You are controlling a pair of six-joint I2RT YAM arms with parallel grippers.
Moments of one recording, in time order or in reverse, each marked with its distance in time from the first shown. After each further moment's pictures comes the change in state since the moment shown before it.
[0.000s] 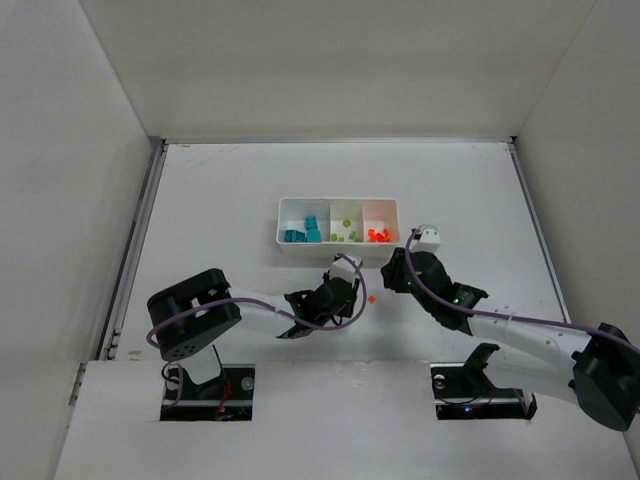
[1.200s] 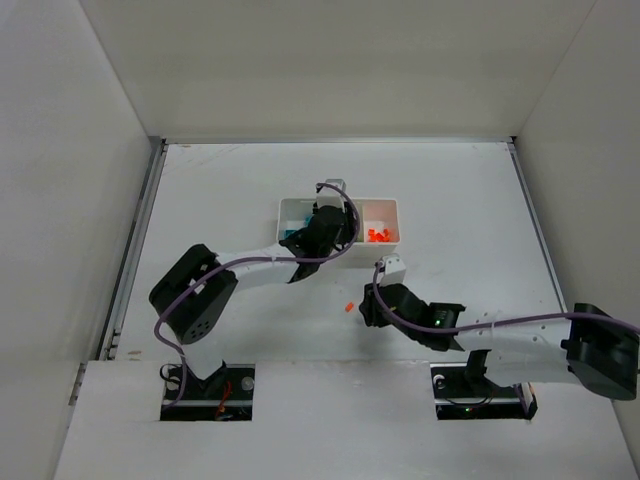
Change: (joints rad) left arm 0.310 0.064 0.363 -0.060 0.017 0.001; right arm 0.337 0.076 -0.033 -0.016 0.032 0.027
